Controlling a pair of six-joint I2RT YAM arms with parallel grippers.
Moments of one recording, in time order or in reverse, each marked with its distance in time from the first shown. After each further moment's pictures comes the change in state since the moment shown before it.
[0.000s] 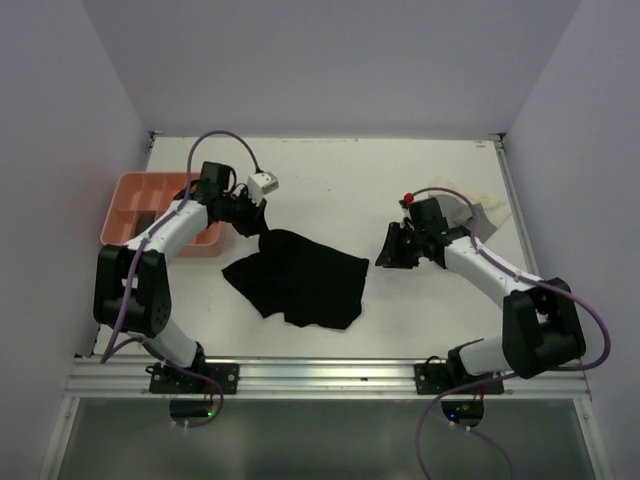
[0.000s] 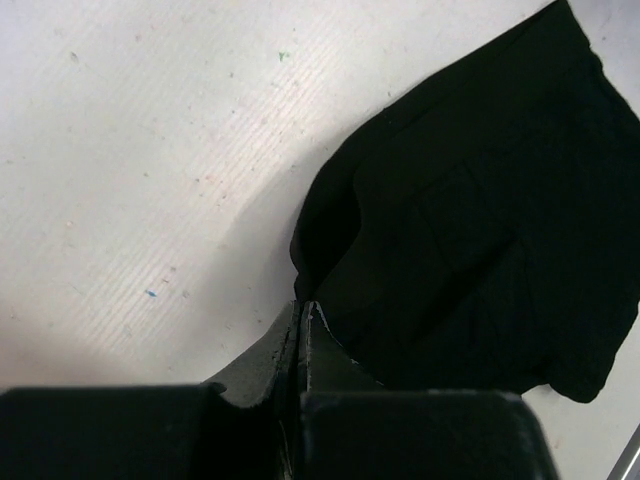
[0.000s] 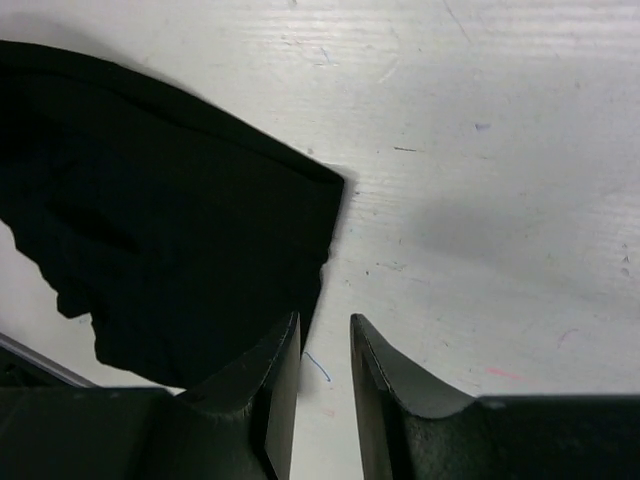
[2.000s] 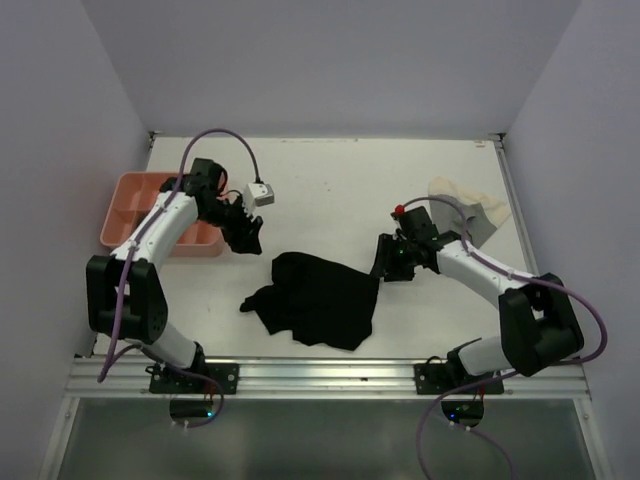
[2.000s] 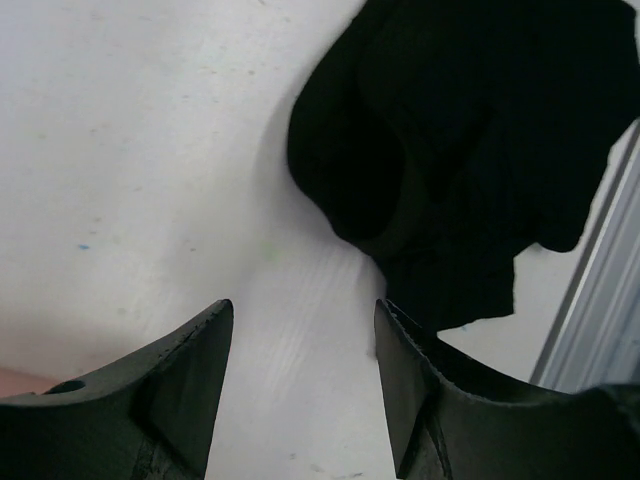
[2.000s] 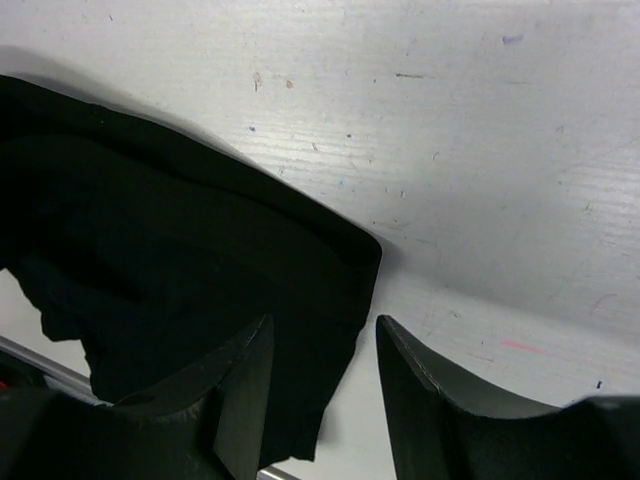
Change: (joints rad) left arm 0.029 -0.065 0.117 -0.438 0.051 0.348; right arm 0.076 0.025 -0.026 -0.049 0.045 0.027
